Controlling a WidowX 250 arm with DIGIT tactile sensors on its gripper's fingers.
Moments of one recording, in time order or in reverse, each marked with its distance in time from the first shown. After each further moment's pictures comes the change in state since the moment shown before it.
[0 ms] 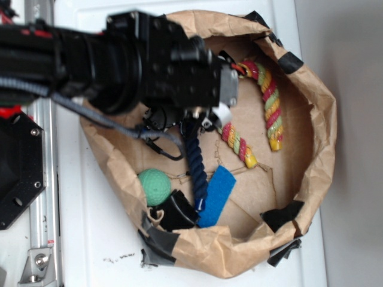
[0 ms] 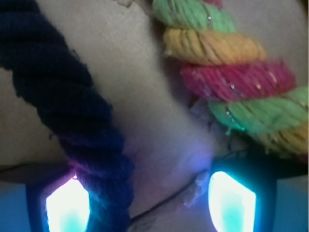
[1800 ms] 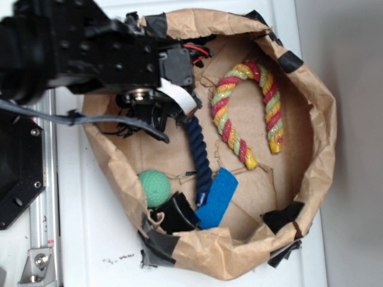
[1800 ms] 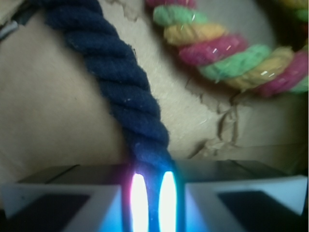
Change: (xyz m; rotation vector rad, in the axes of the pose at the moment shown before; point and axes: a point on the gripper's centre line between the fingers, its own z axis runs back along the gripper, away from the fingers) arm -0.012 -0.009 0.038 0.063 -0.210 0.198
